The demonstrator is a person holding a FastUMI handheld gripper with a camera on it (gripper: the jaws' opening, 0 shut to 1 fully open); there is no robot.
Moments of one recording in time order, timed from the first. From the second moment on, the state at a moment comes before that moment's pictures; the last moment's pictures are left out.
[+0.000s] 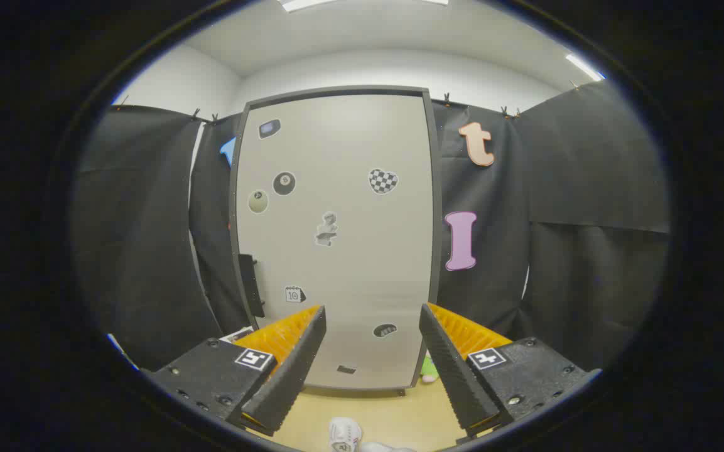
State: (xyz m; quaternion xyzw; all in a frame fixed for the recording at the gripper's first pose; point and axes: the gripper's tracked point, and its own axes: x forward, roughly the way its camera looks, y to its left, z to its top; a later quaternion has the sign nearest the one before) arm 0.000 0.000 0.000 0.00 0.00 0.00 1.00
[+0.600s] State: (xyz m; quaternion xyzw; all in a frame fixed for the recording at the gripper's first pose) arm 0.026 0.055 -0.009 -0.02 0.00 0.00 1.00
